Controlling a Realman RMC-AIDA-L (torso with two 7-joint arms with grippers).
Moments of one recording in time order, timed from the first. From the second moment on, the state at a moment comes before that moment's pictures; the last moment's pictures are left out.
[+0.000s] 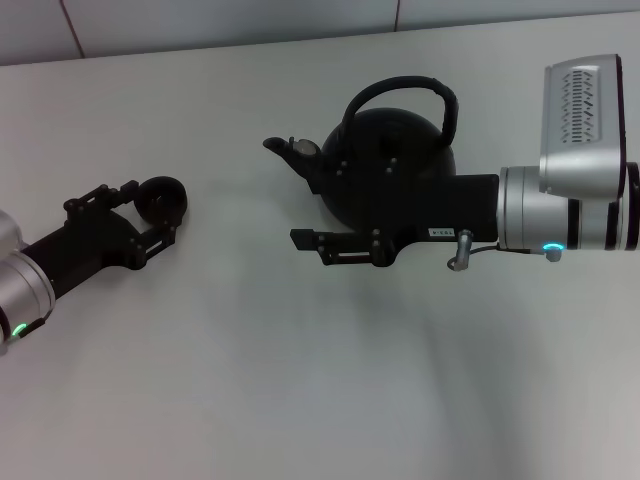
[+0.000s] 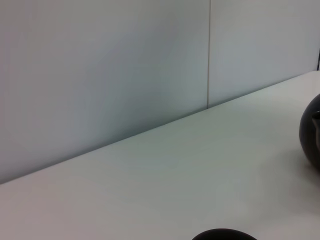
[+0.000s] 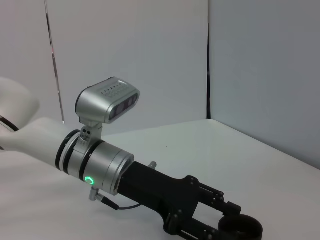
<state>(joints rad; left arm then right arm) -0.55 -2.08 0.84 0.18 1.43 0.99 -0.67 0.39 2.09 -1.35 -0.84 -1.53 -1.23 1.28</state>
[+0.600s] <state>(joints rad) -0.57 -2.08 0.95 0.18 1.43 1.10 -0.68 0.39 2.09 -1.36 -0.84 -1.53 -1.23 1.28</state>
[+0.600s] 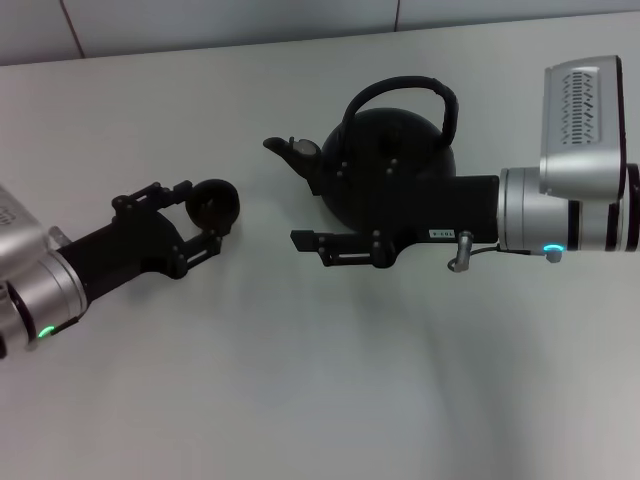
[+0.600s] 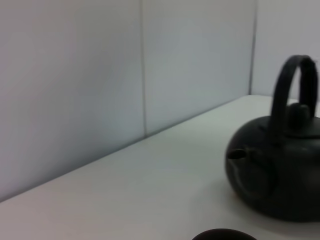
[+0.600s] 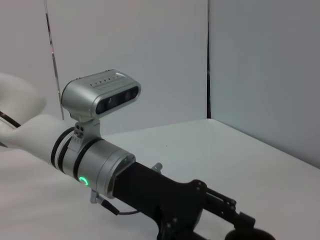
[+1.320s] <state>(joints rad) -0.58 -2.08 0.98 0.15 1.44 1.10 -0.68 0.39 2.09 -1.35 -0.84 -1.53 -1.23 1.27</state>
